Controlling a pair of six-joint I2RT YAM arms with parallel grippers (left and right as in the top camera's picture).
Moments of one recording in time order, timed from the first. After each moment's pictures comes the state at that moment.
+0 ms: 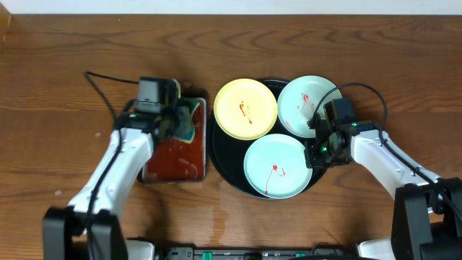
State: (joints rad) left arm -0.15 1.52 0.96 -0.55 0.09 -0.27; right arm 0.19 1.62 0.85 -0.69 -0.27 0.12
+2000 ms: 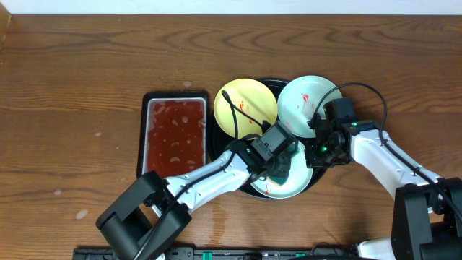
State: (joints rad) left arm -0.89 1.76 1.02 -0.32 0.15 -0.74; right arm 0.19 1.62 0.86 -0.70 -0.27 0.12
